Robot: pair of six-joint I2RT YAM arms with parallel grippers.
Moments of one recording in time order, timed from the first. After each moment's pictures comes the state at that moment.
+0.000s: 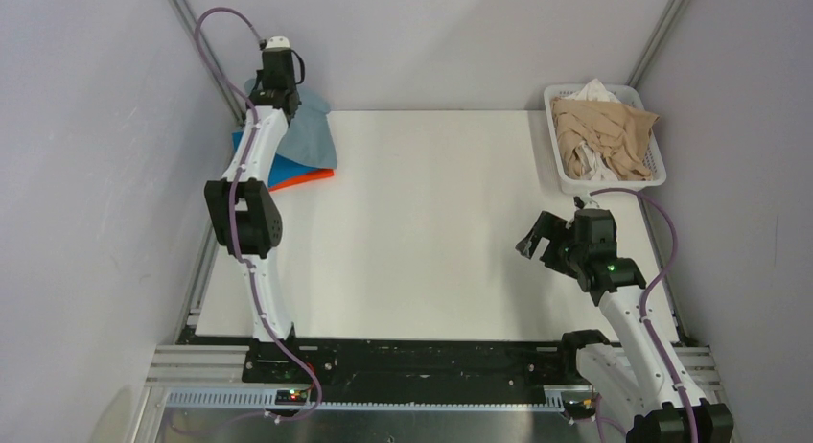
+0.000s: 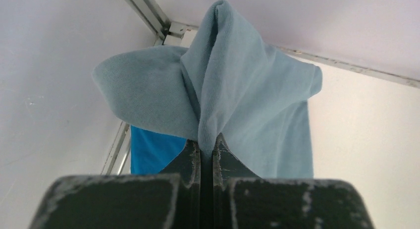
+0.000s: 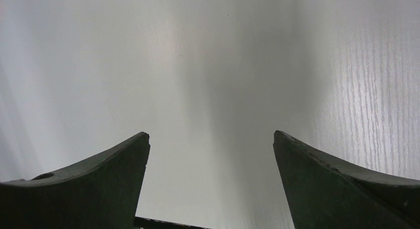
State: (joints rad) left arm -0.02 2.13 2.08 -0.46 -0.41 -0.03; right arm 0.10 0.79 0.60 -0.58 -0.13 0.52
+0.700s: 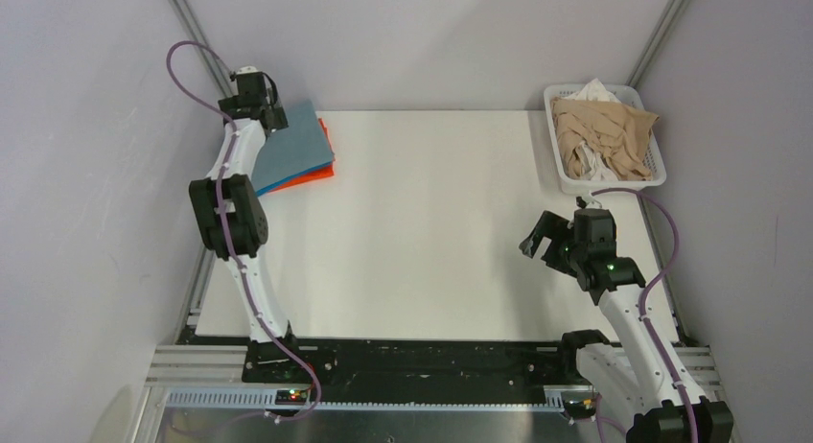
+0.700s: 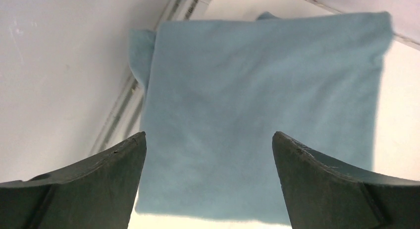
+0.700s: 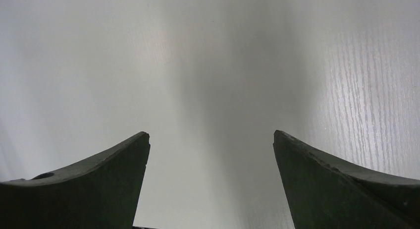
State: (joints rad) left arm 0.12 2.13 1.91 -0.43 -0.37 -0.12; right arm 0.10 0.79 0.60 -0.59 -0.08 0.52
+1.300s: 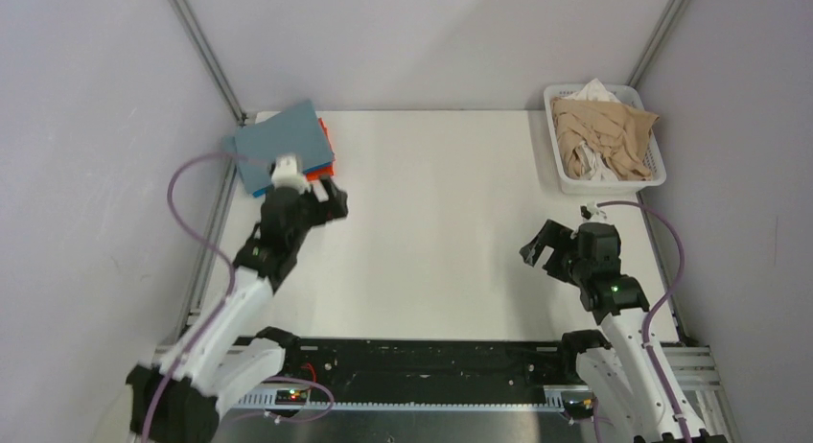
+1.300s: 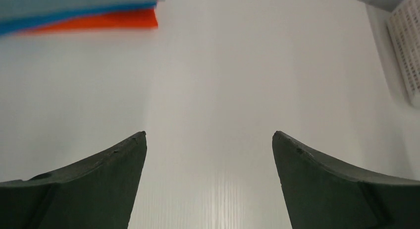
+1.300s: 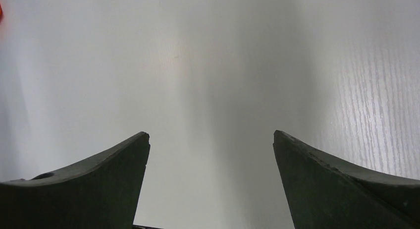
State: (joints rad) left arm -0.32 0.91 0.68 -0.13 -0.19 -0.41; right arm 0.11 0.63 0.52 -0.58 -0.09 0.55
